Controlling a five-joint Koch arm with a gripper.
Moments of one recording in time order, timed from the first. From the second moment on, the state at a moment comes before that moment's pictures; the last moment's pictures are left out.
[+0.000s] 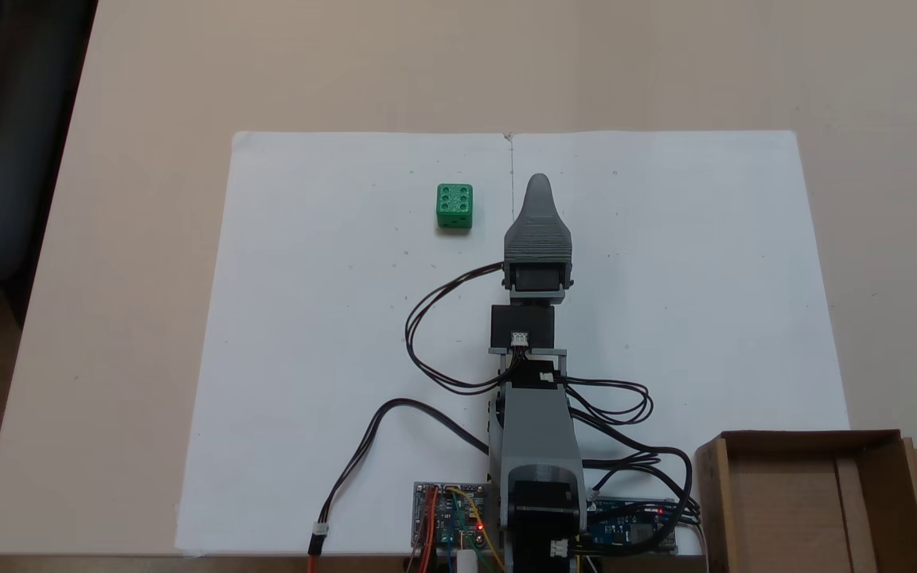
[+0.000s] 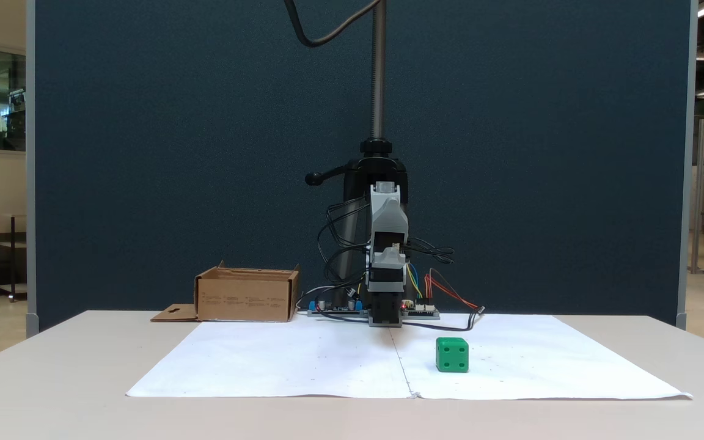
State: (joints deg) arm 1.1 129.3 175.6 -88.3 -2.5
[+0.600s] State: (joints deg) arm 1.1 129.3 175.6 -87.9 -2.5
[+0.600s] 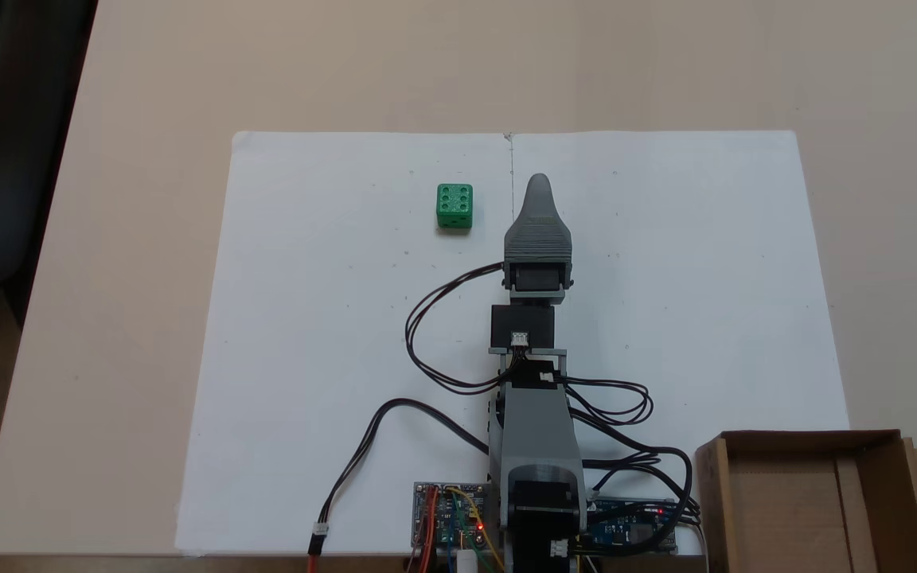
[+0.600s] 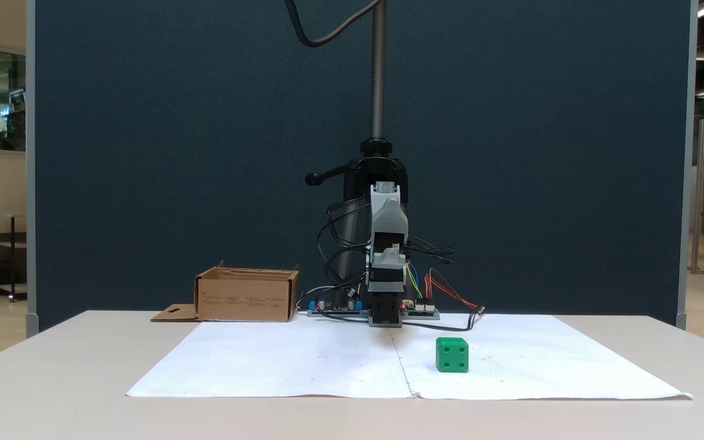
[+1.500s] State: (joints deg) arm 0.0 129.3 175.6 -87.9 -2.5
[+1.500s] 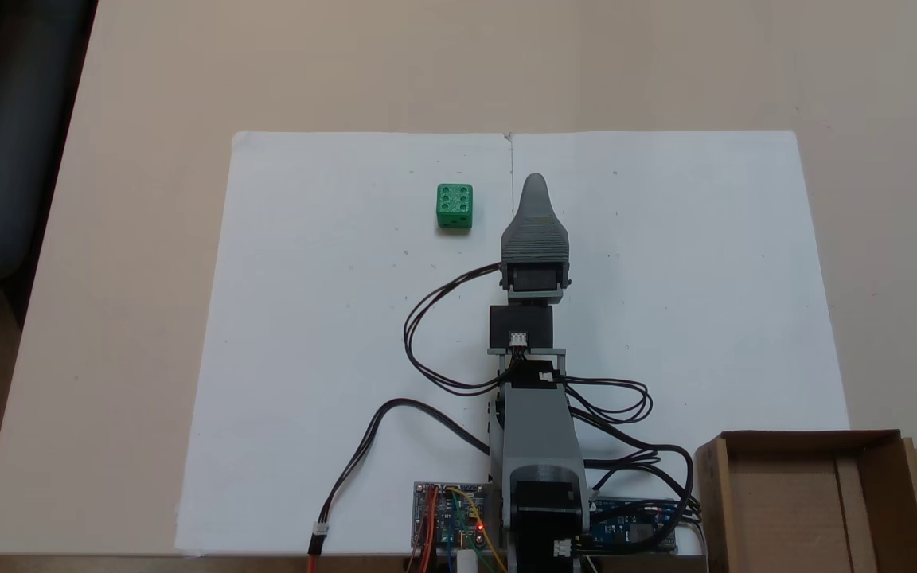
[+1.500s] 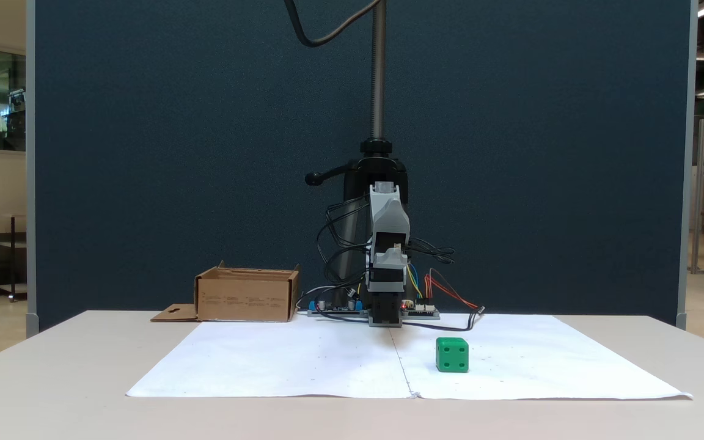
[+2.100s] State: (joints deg) arm -0.7 129.3 172.1 -76.5 -2.5
